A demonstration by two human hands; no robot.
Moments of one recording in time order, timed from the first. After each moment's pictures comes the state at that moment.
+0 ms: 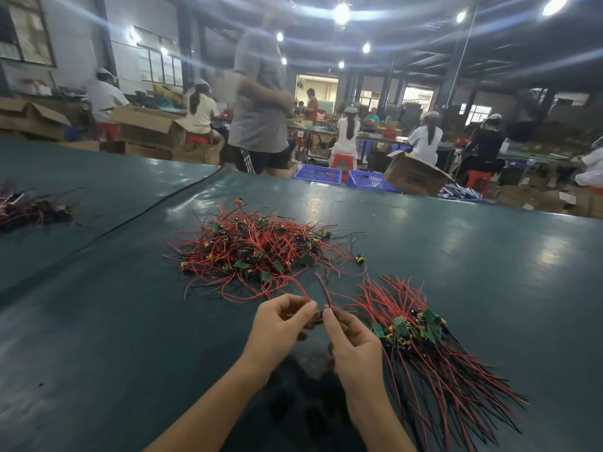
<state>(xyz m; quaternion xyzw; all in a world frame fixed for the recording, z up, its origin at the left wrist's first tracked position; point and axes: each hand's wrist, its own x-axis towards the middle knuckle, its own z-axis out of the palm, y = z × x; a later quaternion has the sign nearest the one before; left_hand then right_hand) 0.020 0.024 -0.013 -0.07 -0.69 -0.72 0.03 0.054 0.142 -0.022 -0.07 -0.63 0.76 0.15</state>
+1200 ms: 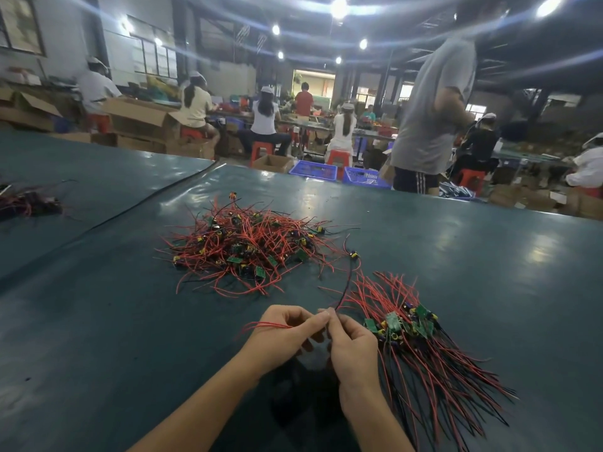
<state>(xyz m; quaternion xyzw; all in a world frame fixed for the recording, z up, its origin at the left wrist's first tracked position) 0.025 0.030 -0.011 -0.10 -0.75 -0.65 -0.08 0.057 0.140 -0.013 -0.14 -0.63 0.75 0.11</state>
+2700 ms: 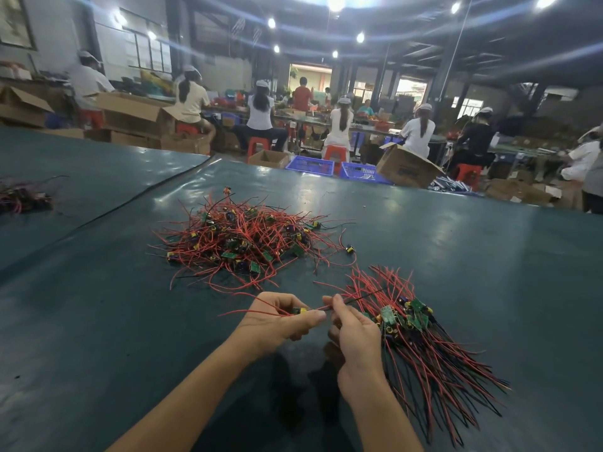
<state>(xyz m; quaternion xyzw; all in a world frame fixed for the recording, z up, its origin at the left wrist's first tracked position) 0.021 0.025 -0.004 -0.15 -0.70 -0.70 -0.07 0.051 0.152 -0.003 -0.20 -0.57 0.79 0.09</state>
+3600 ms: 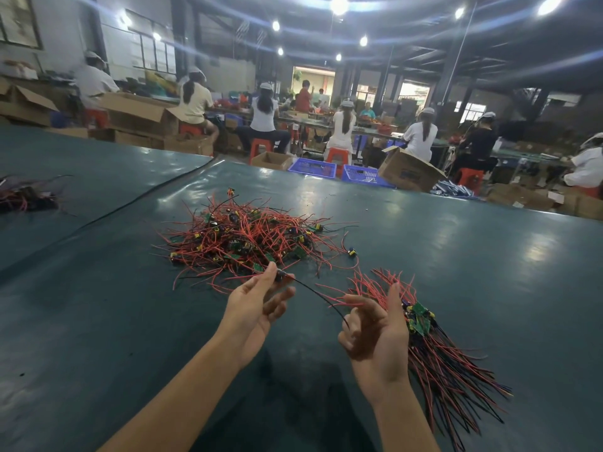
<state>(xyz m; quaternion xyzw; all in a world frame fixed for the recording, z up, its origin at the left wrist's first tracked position) 0.014 0.013 0.008 0.06 -0.43 -0.90 -0.06 0.058 0.176 0.006 -0.04 -0.43 0.90 0.08</state>
